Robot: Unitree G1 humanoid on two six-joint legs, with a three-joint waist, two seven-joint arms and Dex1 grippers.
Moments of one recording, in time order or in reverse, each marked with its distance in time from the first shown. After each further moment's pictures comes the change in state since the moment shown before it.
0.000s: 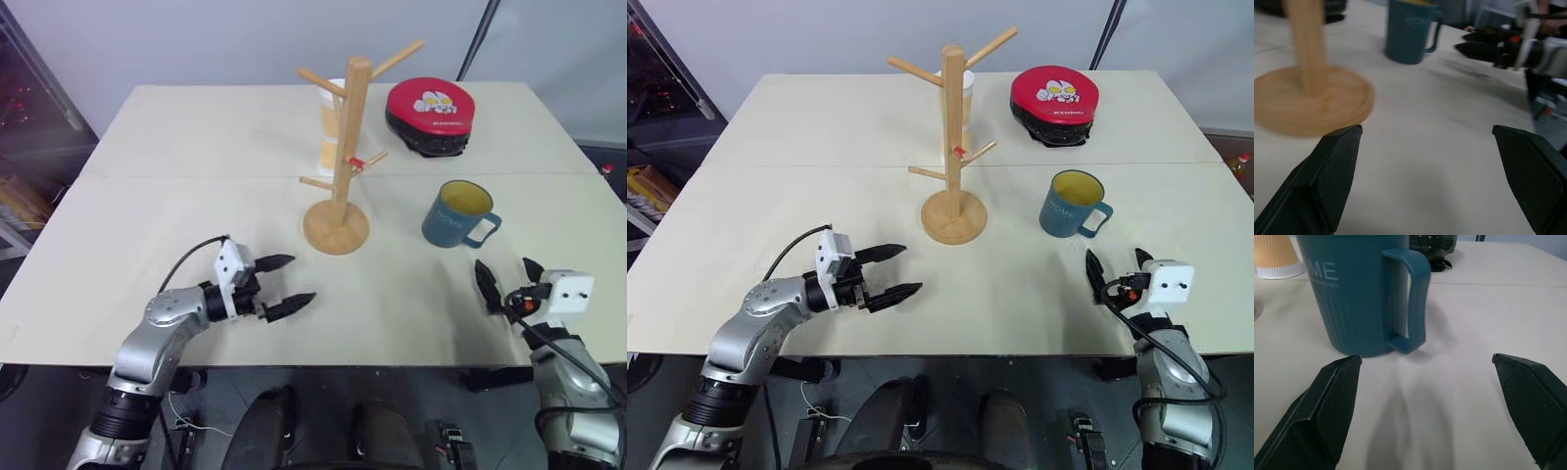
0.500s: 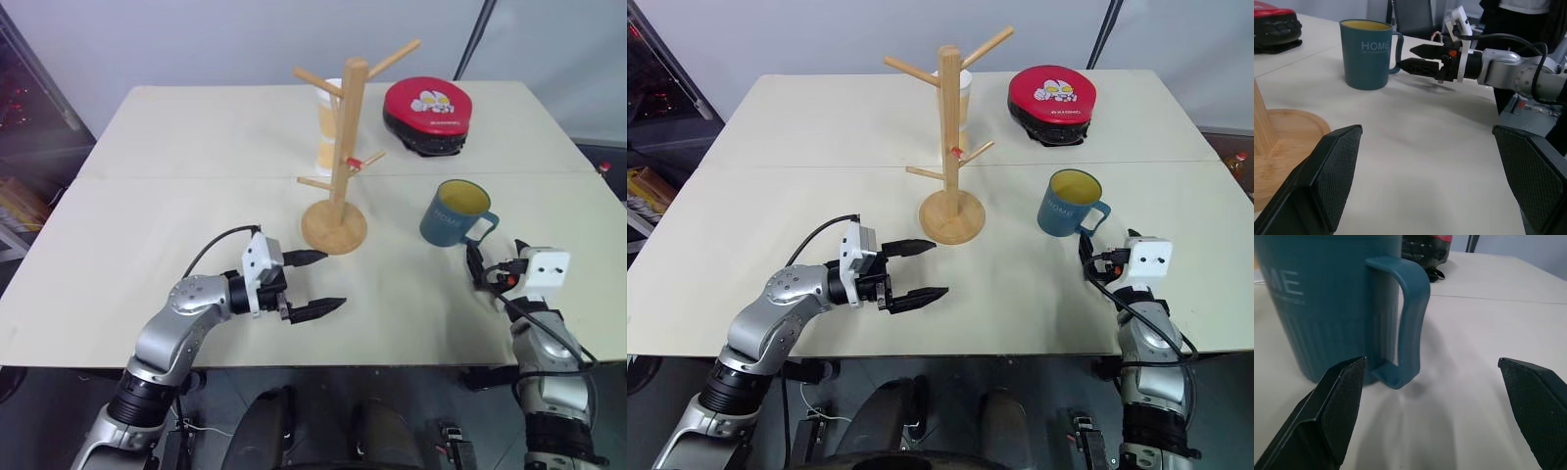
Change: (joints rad) left arm -0.074 -0.029 -0.071 -0.028 0.001 0.016 0.020; right arm -0.173 0.004 0.043 0.185 -0.105 -0.058 -0.095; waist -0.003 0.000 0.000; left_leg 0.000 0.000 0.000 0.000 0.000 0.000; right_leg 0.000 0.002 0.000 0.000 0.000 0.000
